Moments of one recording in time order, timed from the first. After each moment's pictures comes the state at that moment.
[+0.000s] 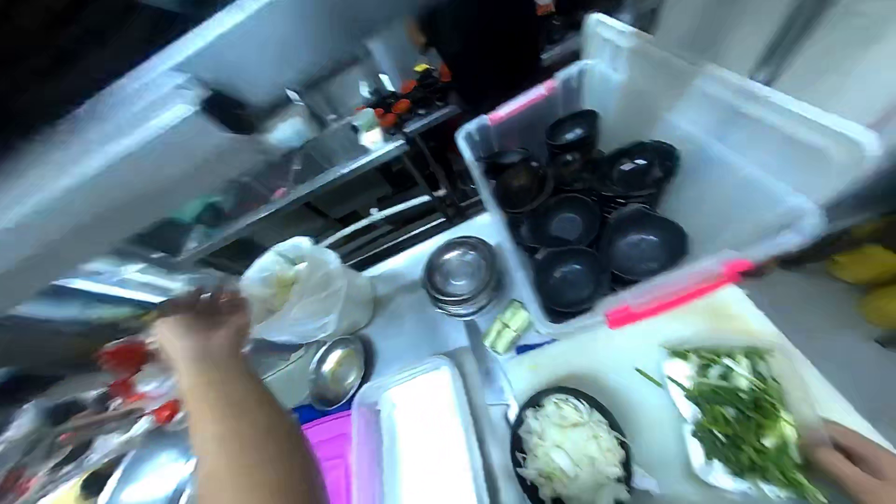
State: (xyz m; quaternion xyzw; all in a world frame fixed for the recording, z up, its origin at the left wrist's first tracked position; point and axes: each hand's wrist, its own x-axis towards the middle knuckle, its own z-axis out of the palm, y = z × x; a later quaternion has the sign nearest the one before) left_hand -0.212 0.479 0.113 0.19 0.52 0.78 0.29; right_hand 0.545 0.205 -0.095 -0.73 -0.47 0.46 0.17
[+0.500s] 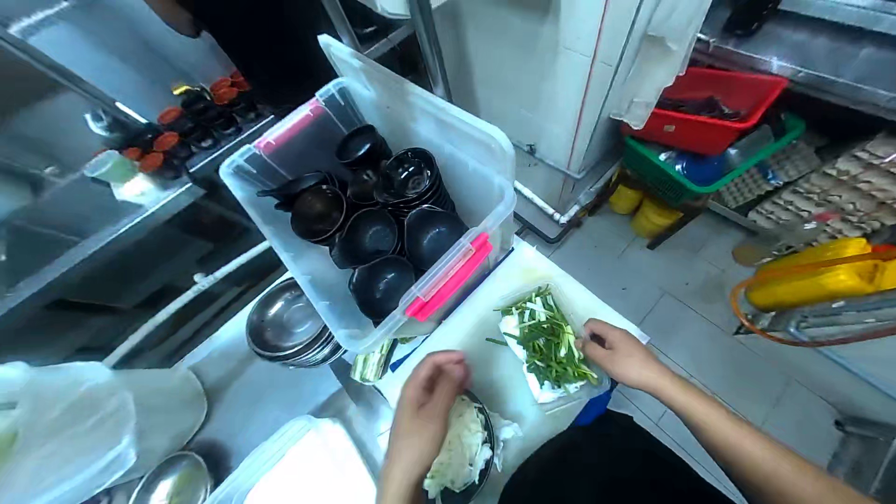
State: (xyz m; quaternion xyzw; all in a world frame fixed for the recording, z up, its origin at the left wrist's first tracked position) left_hand 0.208 0.316 0.001 0.60 0.47 0.24 0.60; right_hand 0.537 0.209 -0.092 -0.75 -0.42 0.46 0.22
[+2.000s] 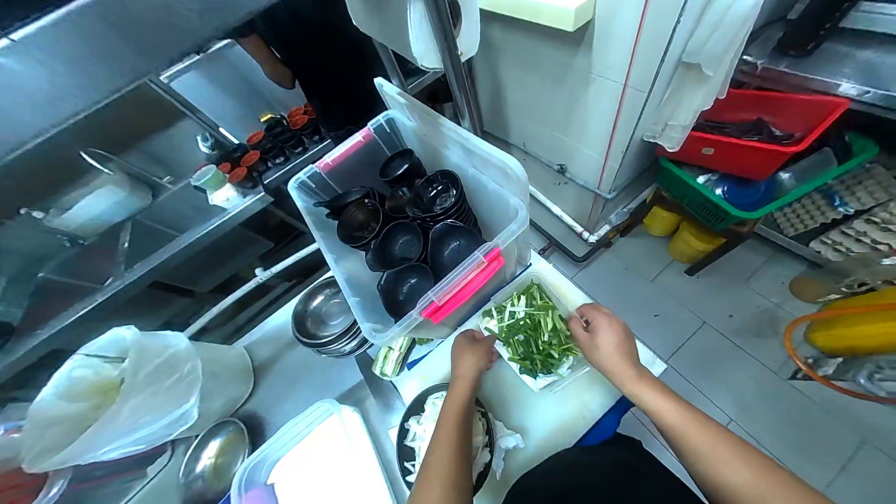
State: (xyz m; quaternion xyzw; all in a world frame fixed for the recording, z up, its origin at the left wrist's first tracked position) left_hand 0.292 0.368 -0.080 0.49 0.69 0.08 0.52; right_hand 0.518 0.264 -0.087 -0.81 -0.49 0.19 0.25
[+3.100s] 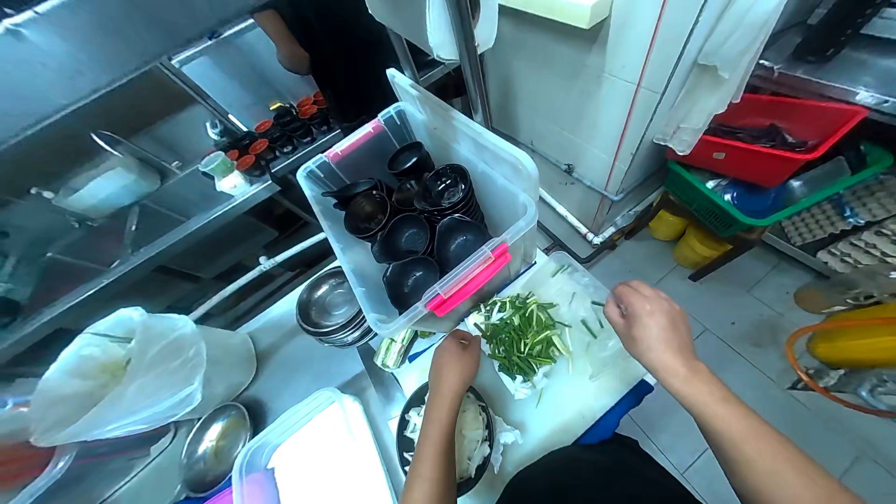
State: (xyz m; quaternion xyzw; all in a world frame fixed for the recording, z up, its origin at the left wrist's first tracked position) left_hand 0.254 0.359 -0.051 0.64 0.68 0.00 0.36; right_hand 0.555 0.256 -0.030 -0.78 -0.59 0.01 0.21
